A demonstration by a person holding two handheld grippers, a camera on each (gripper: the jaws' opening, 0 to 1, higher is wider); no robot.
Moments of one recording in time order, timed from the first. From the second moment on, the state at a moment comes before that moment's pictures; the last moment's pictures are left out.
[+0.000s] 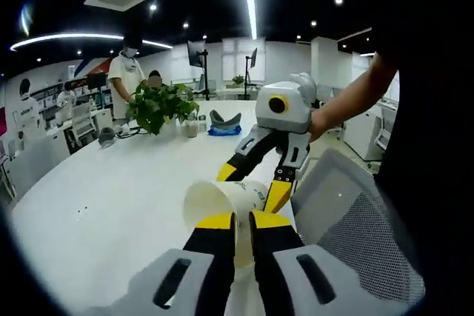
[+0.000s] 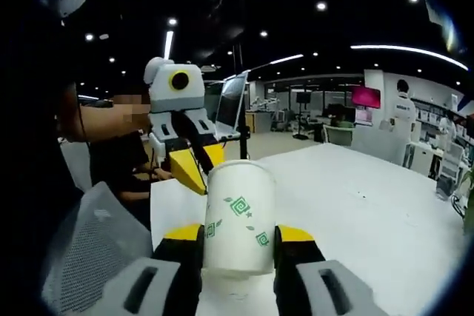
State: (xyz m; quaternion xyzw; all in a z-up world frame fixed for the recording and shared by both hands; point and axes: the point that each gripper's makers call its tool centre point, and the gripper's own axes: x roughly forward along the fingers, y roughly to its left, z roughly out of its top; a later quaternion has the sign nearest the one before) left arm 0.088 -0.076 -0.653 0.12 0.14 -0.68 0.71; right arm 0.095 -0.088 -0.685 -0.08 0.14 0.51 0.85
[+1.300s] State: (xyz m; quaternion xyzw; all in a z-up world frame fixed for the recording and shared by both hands) left arm 0.074 -0.070 -0.689 0.25 0.19 -0.70 0.65; right arm 0.082 -0.105 -0.713 -0.09 0.19 0.49 0.85
